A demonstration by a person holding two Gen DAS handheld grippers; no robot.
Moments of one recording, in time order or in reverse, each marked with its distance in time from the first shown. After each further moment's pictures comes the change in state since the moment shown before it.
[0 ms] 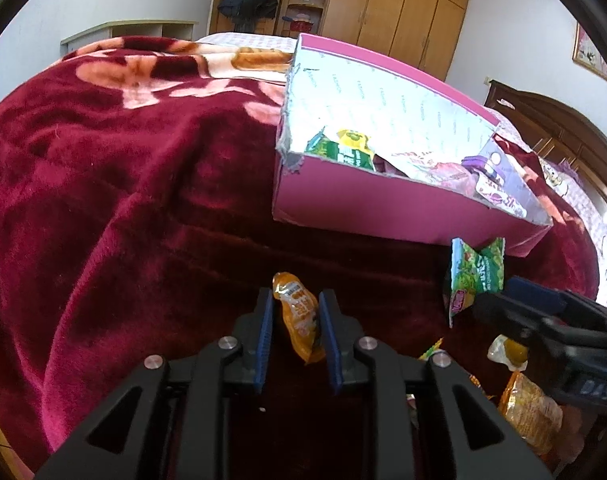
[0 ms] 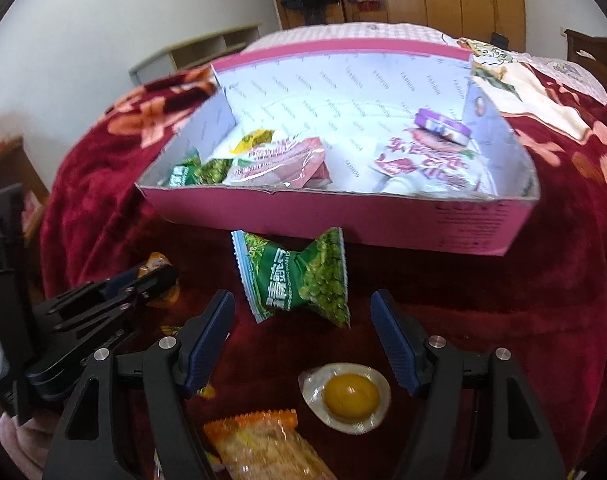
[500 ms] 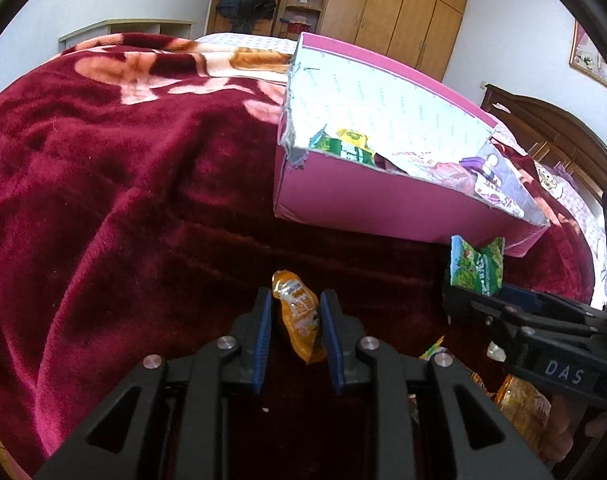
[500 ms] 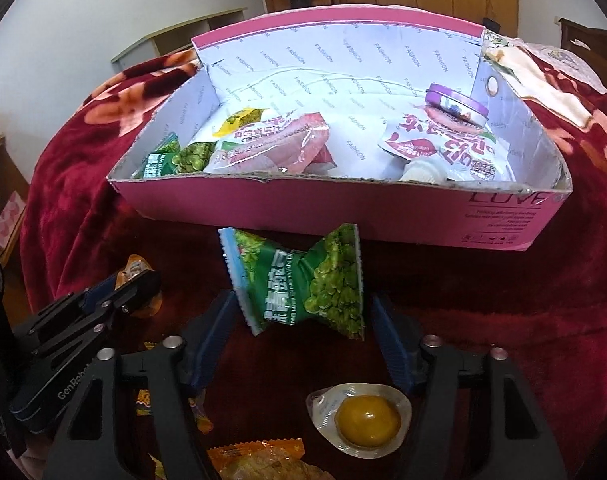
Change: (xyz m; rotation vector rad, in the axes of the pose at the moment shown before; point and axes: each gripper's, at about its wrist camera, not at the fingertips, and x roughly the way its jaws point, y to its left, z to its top) left arm 0.001 0.002 -0.004 0.001 -0.013 -0.022; right arm 0.018 0.002 0.001 0.041 0.031 -0.015
